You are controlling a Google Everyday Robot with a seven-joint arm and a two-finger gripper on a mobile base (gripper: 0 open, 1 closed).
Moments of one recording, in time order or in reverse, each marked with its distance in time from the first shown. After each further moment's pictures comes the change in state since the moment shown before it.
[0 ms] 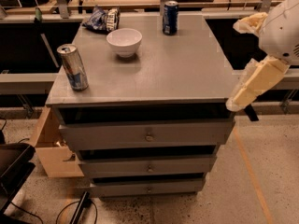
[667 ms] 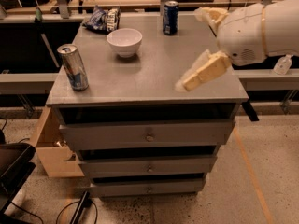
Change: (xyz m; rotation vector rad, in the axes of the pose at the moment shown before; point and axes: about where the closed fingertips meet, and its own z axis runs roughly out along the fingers) arm -0.082 -0.022 0.051 0.057 -0.459 -0.025
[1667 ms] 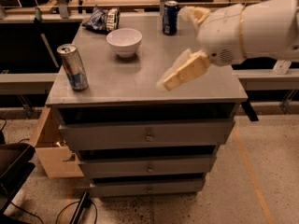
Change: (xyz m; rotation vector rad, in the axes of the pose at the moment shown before) arm -0.026 0.009 0.033 0.006 -0.054 0.032
